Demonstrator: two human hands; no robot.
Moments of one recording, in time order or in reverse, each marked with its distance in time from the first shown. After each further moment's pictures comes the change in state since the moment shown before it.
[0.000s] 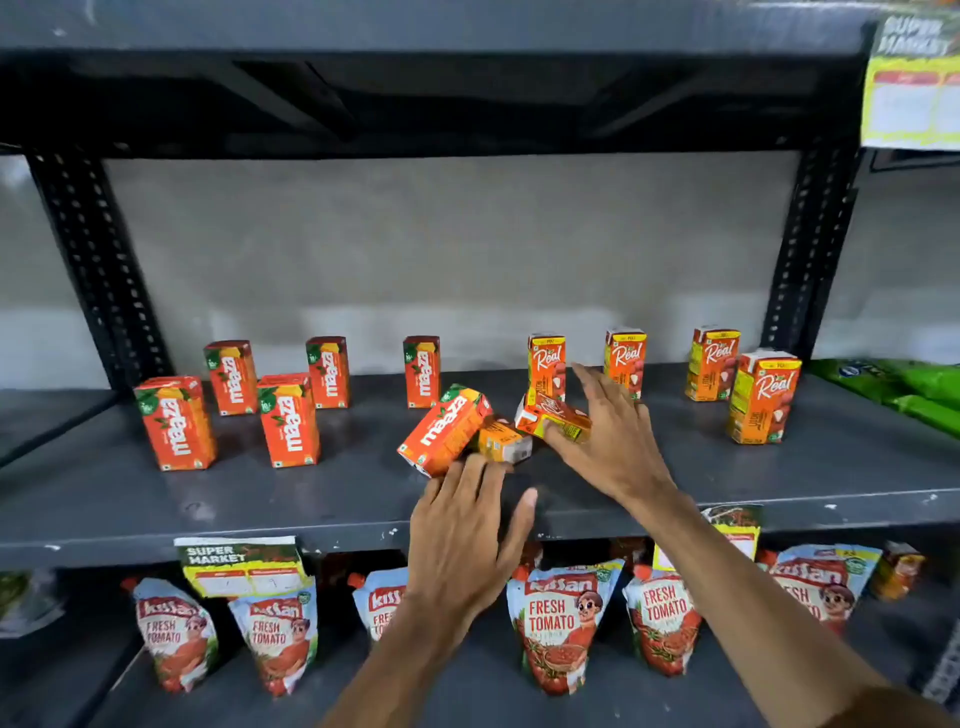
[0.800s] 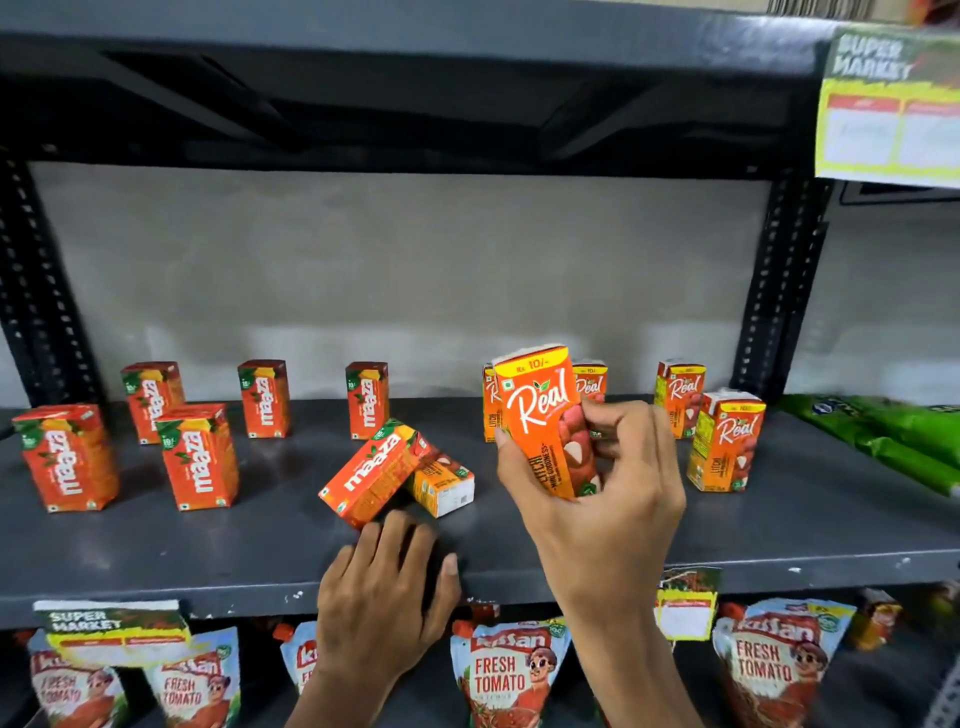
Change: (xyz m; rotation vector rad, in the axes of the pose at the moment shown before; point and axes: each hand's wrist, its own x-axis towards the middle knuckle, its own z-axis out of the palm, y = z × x) left_hand -0.003 -0.005 0.029 0.323 0.204 0.065; right_hand -0.048 -0.051 -0.064 0.466 0.664 -0.076
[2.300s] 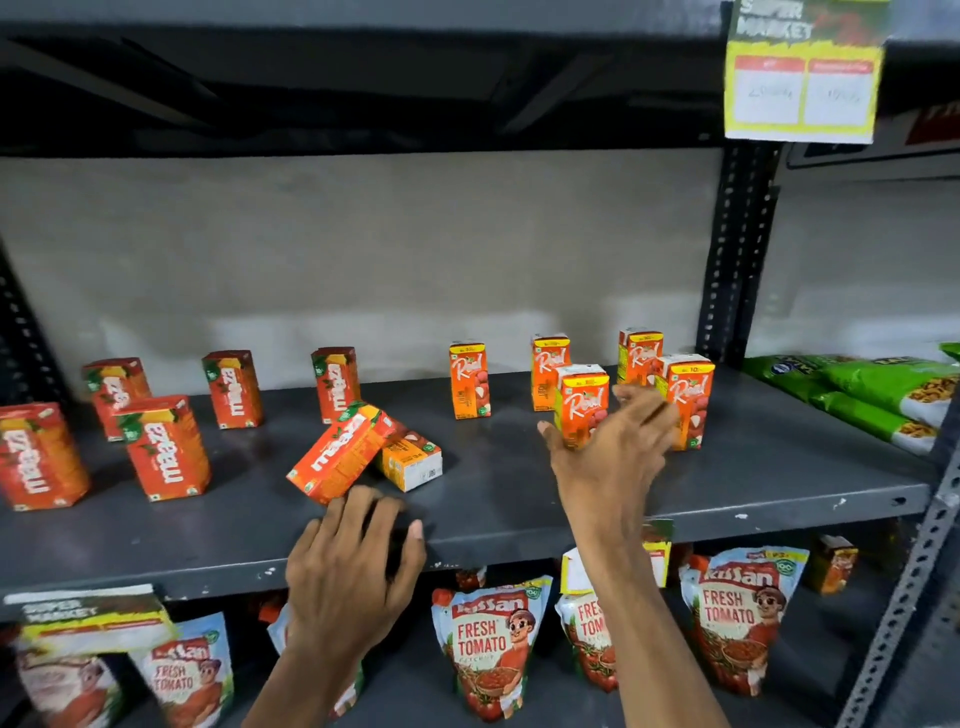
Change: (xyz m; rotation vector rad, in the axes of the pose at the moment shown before) left_hand 0.003 0.004 -0.012 -0.127 -0.091 -0.066; right_hand 0.014 0.079 -0.005 -0.457 -0.072 0.376
